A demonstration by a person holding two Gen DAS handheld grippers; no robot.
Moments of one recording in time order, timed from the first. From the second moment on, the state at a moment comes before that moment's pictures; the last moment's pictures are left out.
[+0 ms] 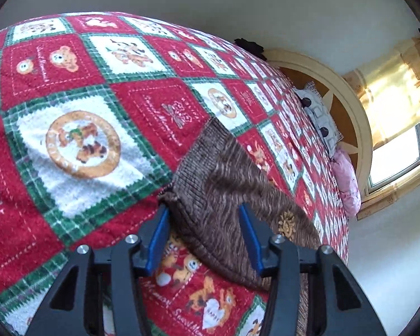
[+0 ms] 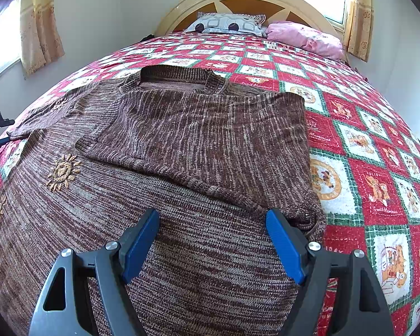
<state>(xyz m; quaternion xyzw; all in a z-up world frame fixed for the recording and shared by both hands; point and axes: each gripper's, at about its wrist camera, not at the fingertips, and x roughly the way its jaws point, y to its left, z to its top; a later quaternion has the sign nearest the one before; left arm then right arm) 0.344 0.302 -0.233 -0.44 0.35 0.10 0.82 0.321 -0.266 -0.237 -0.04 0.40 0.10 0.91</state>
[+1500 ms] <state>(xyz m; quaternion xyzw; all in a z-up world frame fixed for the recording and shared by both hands) 0.386 -0.007 -0.115 -0.27 0.34 -0.22 0.87 0.319 -0.294 -0.233 0.04 0.38 0.11 0.92</state>
